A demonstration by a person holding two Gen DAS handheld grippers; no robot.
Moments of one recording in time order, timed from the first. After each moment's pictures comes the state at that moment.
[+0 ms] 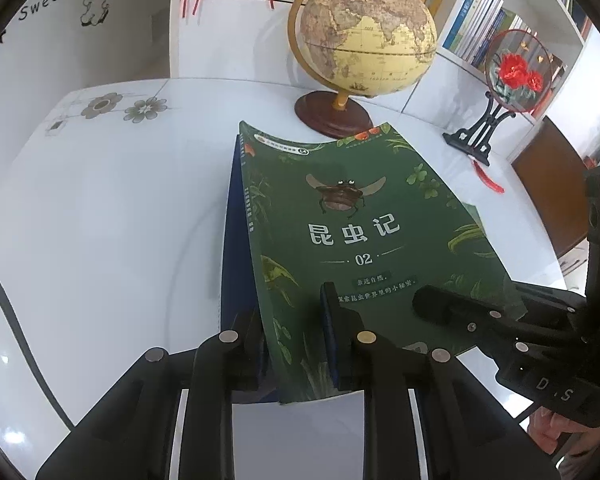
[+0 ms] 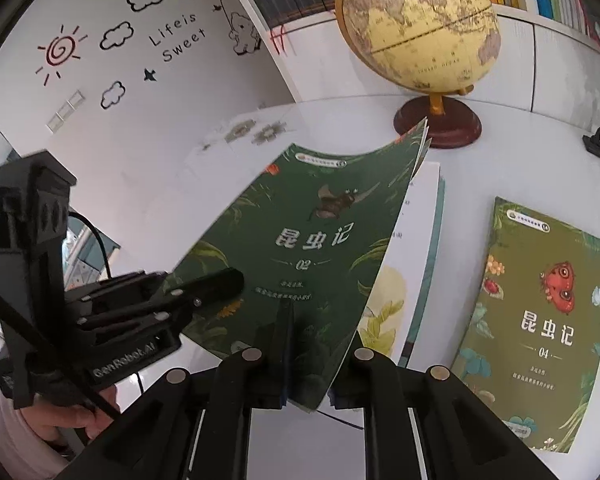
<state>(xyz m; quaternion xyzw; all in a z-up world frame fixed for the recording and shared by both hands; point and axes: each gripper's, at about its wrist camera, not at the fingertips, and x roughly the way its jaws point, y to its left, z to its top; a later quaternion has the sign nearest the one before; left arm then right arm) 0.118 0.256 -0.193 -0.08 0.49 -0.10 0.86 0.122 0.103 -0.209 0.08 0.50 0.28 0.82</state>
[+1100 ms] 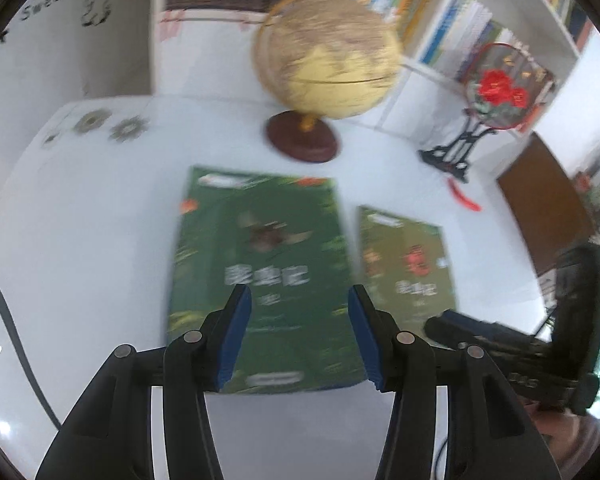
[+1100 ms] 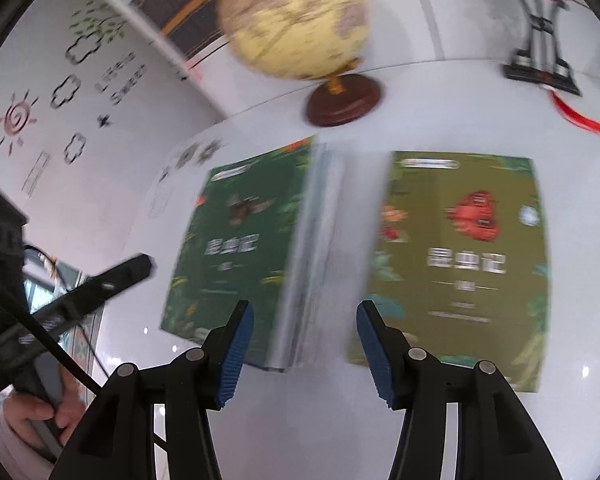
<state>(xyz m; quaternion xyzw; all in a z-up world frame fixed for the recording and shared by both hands) 0.118 0.199 -0.139 -0.10 0.48 -0.11 0.86 0.114 -0.004 -0.216 0.17 0.53 0.19 0.81</state>
